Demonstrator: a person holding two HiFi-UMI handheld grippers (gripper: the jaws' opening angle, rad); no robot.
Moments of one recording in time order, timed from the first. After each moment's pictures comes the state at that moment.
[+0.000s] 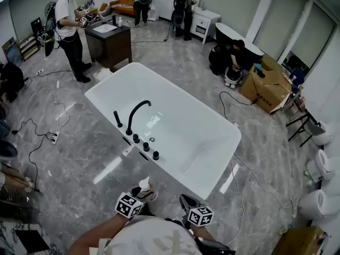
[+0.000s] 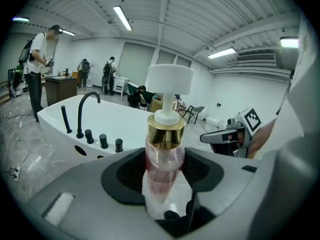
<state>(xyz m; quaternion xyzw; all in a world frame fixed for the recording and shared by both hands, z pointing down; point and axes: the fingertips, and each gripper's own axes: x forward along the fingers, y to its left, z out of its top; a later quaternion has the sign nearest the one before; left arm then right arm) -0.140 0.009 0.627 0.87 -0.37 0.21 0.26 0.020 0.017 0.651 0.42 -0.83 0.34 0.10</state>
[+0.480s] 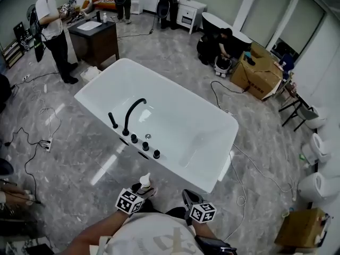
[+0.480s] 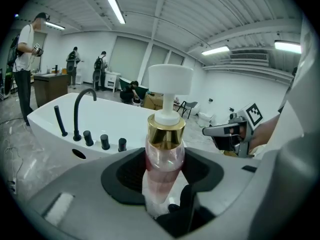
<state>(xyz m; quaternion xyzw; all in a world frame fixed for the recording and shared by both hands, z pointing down) -0.182 -0.026 0.643 0.88 -0.31 0.23 0.26 -0.011 -0.004 0.648 0.48 -0.80 0.34 0.09</state>
